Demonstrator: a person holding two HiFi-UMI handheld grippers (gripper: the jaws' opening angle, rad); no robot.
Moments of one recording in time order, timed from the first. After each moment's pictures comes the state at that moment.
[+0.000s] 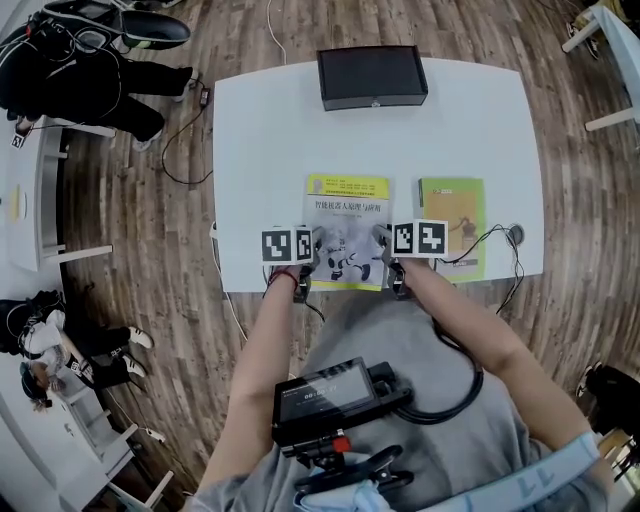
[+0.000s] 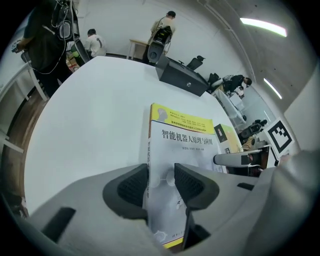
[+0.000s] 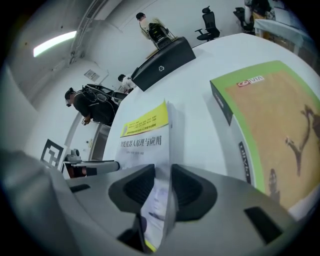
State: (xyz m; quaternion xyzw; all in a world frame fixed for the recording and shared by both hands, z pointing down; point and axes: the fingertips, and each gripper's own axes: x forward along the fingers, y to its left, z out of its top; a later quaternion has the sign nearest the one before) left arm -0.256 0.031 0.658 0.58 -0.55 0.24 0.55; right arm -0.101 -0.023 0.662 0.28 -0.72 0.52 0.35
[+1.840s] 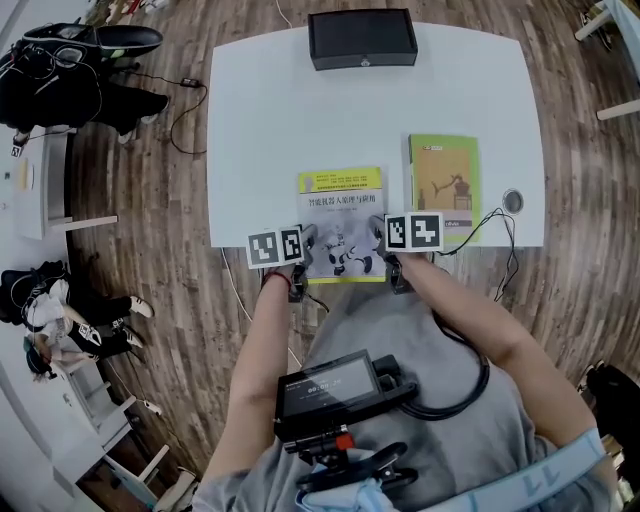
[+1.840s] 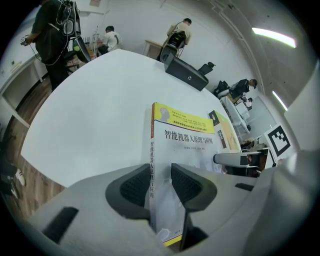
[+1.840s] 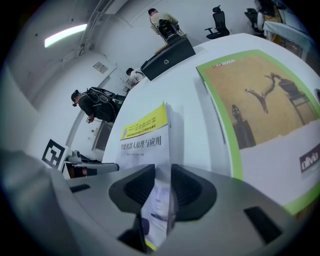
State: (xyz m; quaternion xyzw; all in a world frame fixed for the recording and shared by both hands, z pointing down) left arm -0.205 0.116 0.662 0.53 -0.58 0.20 0.58; right arm -0.055 0.037 0.665 0.24 -0.74 0.50 0.37
